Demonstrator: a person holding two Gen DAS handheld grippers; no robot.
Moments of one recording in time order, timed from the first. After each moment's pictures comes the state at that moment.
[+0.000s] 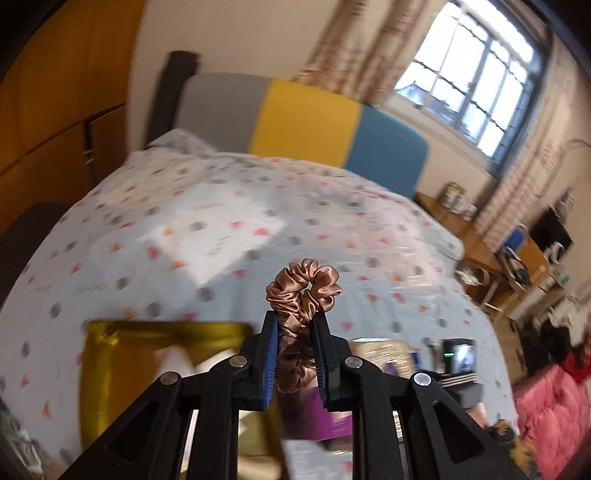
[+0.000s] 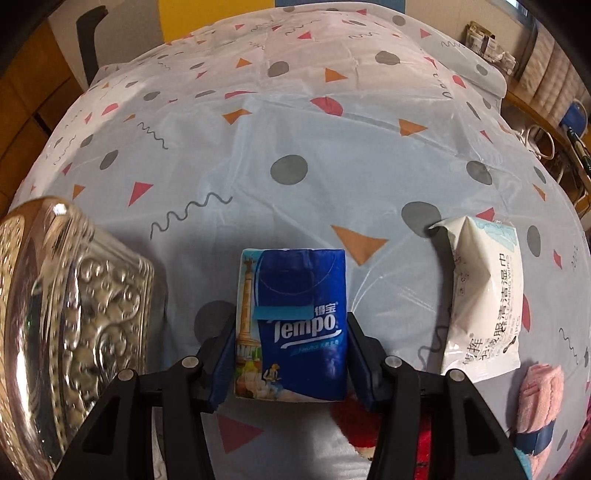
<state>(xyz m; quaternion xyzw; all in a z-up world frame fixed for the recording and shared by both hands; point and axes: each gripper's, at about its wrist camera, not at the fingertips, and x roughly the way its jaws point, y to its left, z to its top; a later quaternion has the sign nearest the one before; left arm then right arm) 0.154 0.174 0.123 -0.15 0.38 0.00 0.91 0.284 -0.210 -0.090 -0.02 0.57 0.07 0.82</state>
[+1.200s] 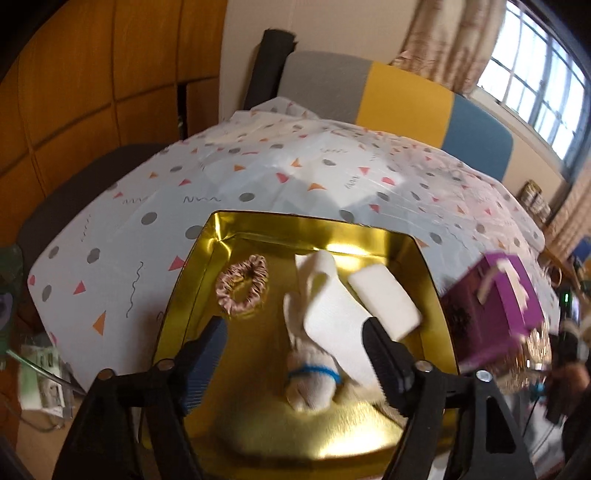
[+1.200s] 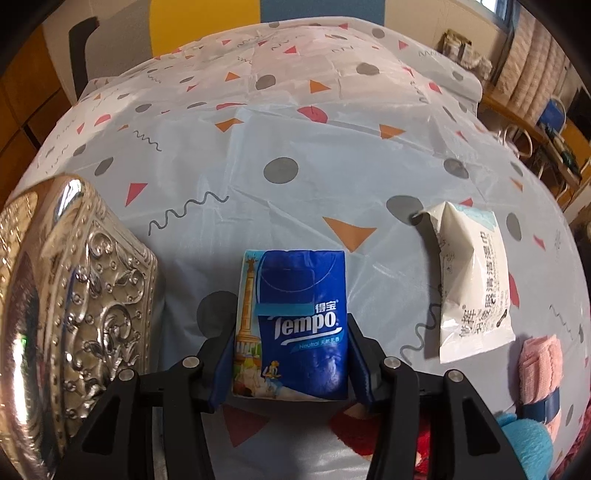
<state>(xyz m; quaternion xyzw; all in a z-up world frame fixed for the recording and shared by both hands) 0.042 0.241 -0.003 -0.13 0.39 0.14 0.90 0.270 -0.185 -0.097 -0.01 0.54 0.03 0.84</state>
